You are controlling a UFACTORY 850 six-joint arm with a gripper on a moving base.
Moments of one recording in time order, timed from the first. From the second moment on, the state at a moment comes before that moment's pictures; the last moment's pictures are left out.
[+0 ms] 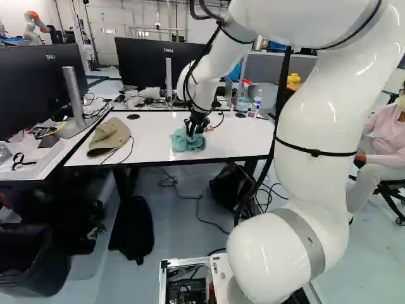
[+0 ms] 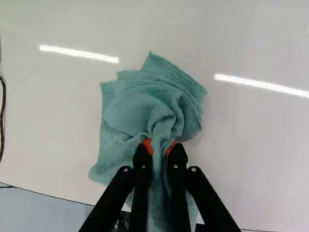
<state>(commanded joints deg) 12.6 -12.1 -53.9 2.0 -22.1 0.0</state>
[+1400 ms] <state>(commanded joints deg) 3.6 -4.4 -46.6 2.0 -22.1 0.0</state>
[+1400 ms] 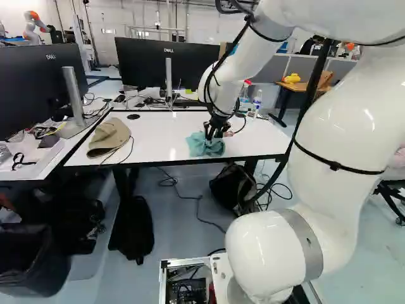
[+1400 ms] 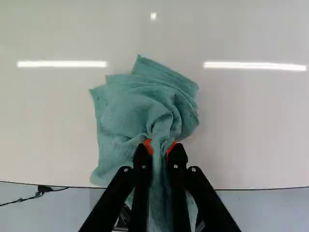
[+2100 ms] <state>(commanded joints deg) 10.4 -3.3 -49.1 2.0 -22.1 0.0</state>
